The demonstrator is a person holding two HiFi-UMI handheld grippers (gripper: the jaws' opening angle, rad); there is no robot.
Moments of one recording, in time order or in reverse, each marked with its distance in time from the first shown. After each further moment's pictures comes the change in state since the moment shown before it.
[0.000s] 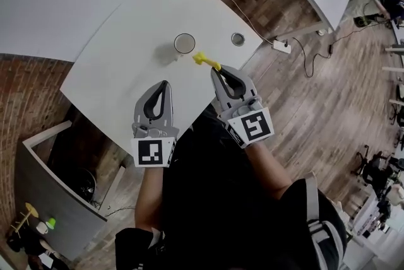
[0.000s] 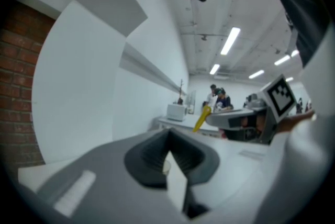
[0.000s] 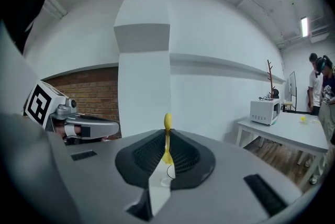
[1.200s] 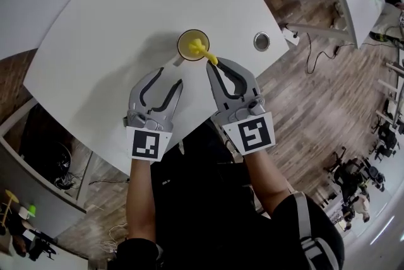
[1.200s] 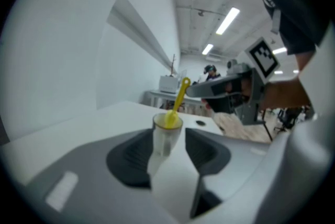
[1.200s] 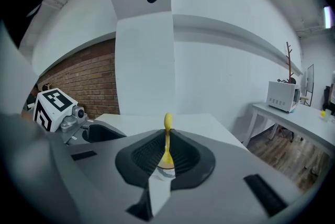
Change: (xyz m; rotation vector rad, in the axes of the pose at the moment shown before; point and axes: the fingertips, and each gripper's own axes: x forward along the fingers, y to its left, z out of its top) left arm 0.096 0.024 -0.161 0.120 0.238 -0.181; right arm 0.109 -0.032 -0.110 -0.022 0.186 0.110
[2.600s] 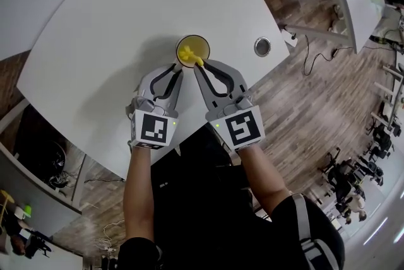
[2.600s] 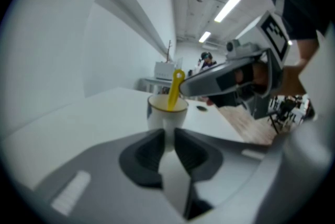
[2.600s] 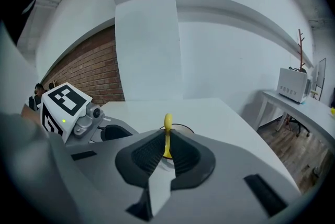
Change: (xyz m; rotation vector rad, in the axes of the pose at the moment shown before) left arm 0.052 0.002 -0.041 -0.044 0.163 -0.044; right arm 0.037 0.005 -0.040 -0.016 0.153 0.094
